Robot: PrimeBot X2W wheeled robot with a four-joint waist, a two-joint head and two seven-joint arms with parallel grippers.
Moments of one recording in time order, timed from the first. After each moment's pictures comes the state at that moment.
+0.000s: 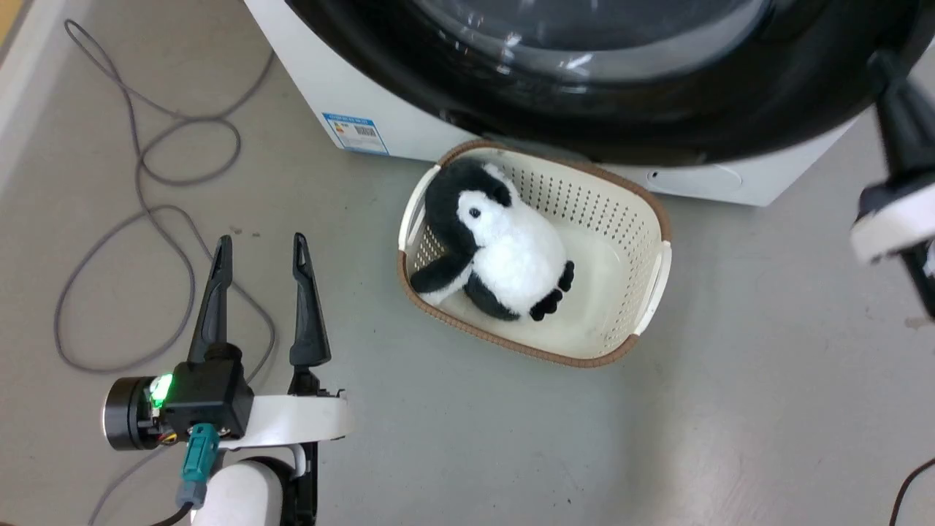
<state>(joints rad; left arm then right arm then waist) -0.16 0.05 -0.10 -0.08 -0.04 0.17 -0.26 -0.70 -0.42 0.14 0.47 0.26 0.13 -0.26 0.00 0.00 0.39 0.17</state>
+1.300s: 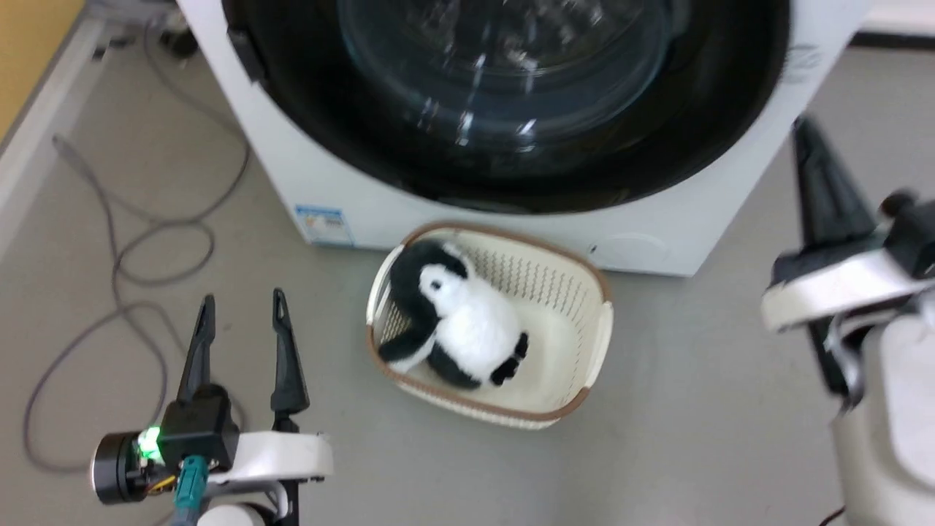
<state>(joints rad) -0.08 0.06 -0.05 -0.02 -0.04 0.18 -0.26 -0.54 -0.16 -0.05 0.31 0.04 0.13 -0.26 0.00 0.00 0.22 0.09</state>
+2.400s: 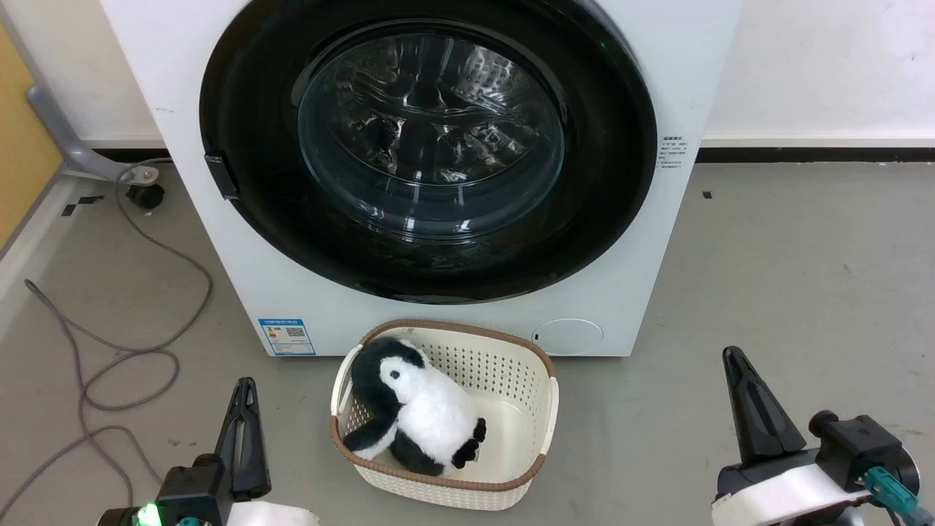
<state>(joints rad) 0.08 0.06 -0.01 0.01 -0.05 0.11 -0.25 -0.03 -0.06 0.01 0.12 0.12 0.13 -0.26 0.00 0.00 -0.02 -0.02</state>
